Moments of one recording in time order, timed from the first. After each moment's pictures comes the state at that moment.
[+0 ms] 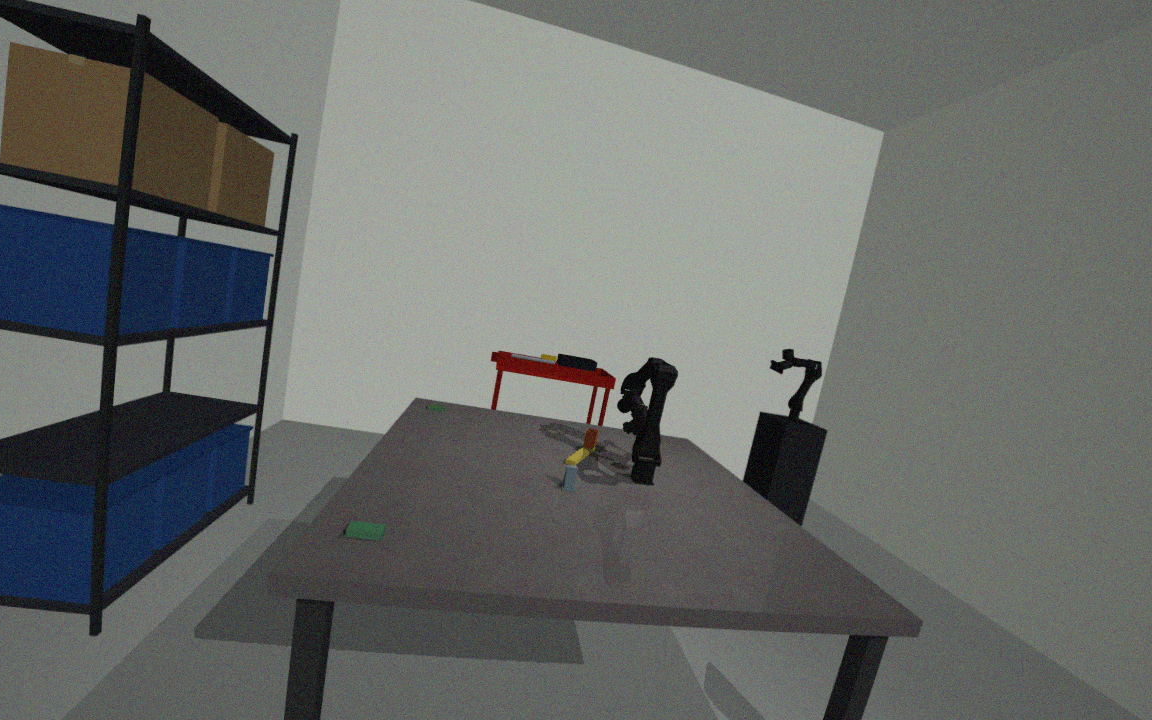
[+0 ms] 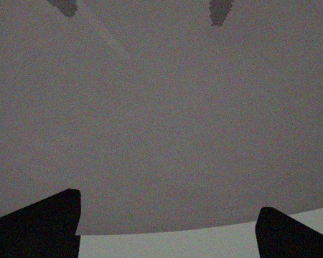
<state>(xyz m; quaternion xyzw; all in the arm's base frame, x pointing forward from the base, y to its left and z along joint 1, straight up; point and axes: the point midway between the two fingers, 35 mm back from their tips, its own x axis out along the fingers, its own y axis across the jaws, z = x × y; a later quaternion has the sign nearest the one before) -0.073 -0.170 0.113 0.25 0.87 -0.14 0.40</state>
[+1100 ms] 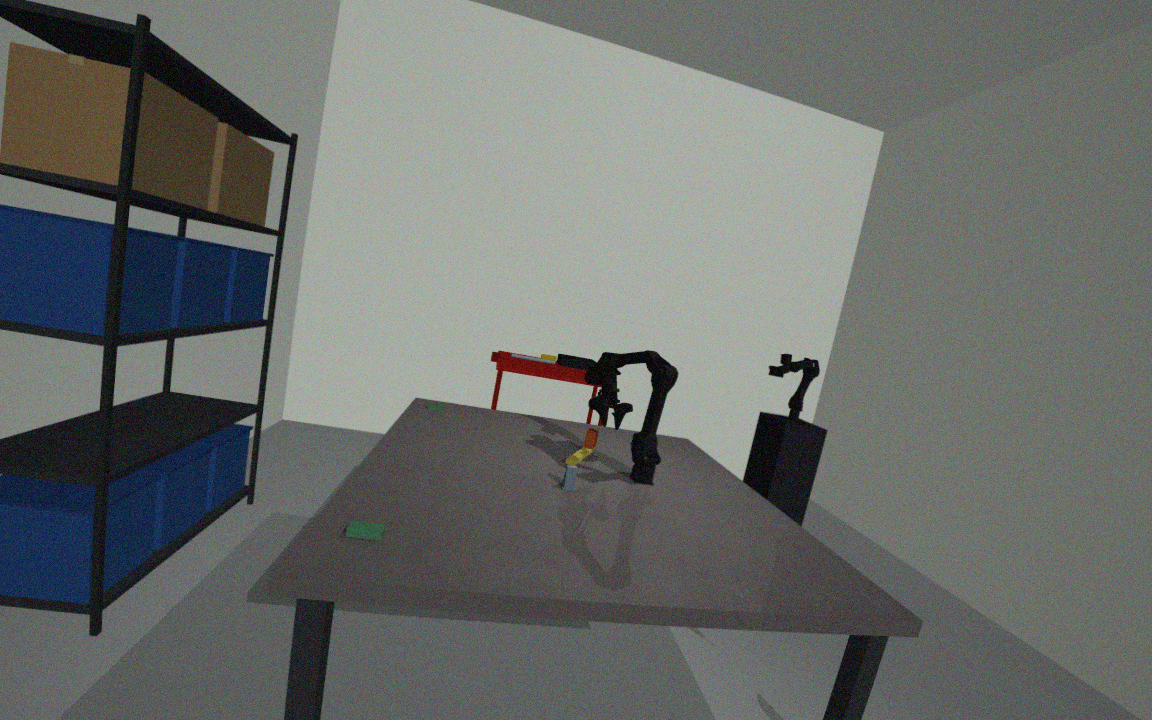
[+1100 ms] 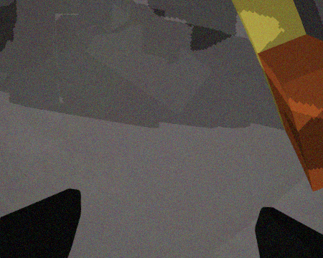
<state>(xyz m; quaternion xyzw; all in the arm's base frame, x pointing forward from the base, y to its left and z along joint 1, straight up) 0.091 -0.205 0.148 -0.15 0.76 0.19 0.60</state>
